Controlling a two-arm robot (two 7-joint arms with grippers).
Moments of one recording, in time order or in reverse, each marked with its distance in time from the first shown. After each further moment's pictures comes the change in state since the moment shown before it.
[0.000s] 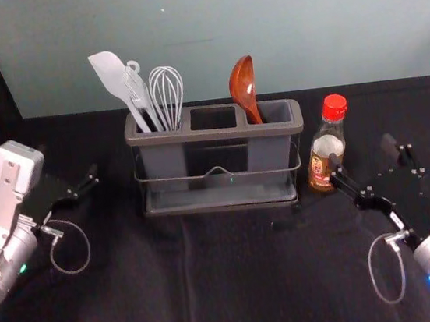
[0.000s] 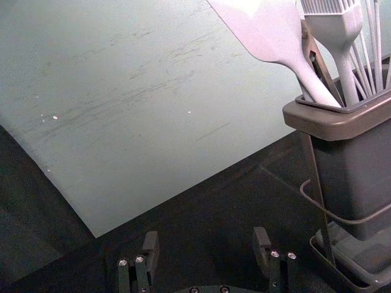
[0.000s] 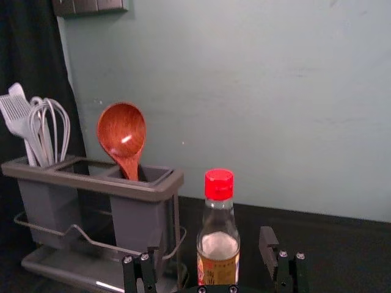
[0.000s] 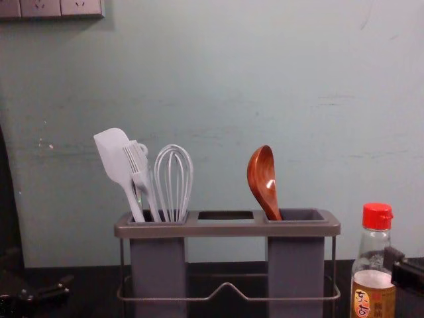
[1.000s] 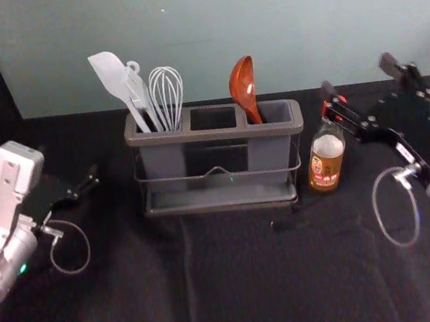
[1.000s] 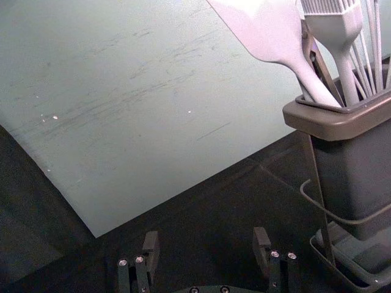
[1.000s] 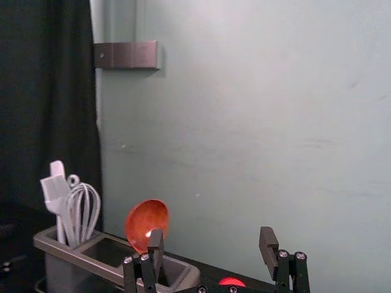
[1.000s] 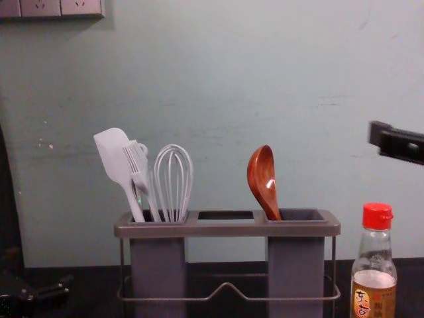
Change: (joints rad) left arm 0.000 0.000 0.000 0.000 0.000 0.000 0.000; right arm 0.082 0.115 -0.022 -0.213 0.046 0.133 -0.017
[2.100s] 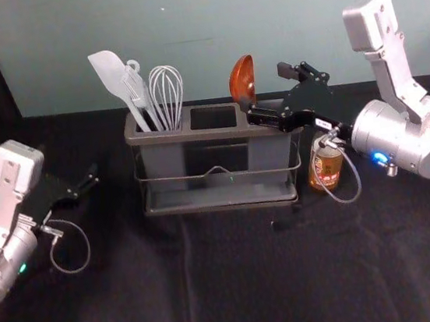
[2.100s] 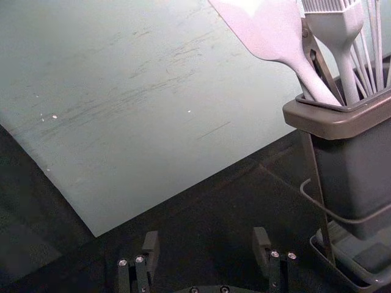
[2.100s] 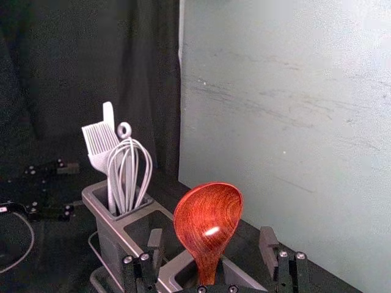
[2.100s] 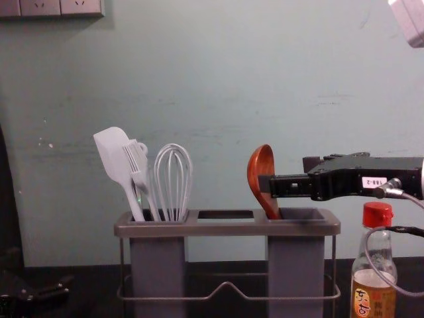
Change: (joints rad) left arm 0.000 0.000 0.000 0.000 0.000 0.000 0.000; right arm 0.470 0.038 -0.223 0.367 0.111 0.248 0.291
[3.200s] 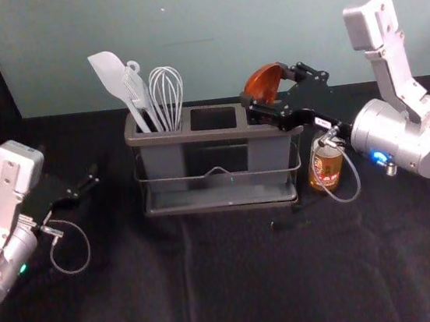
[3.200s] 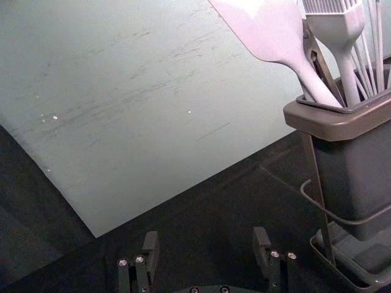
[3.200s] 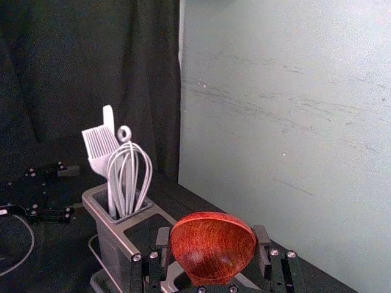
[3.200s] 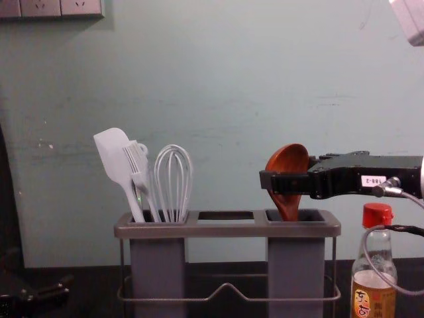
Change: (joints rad) left arm 0.000 0.000 0.000 0.000 0.000 0.000 0.000; right arm 0.000 -0.001 -0.001 0.001 0.003 -0.004 -0.002
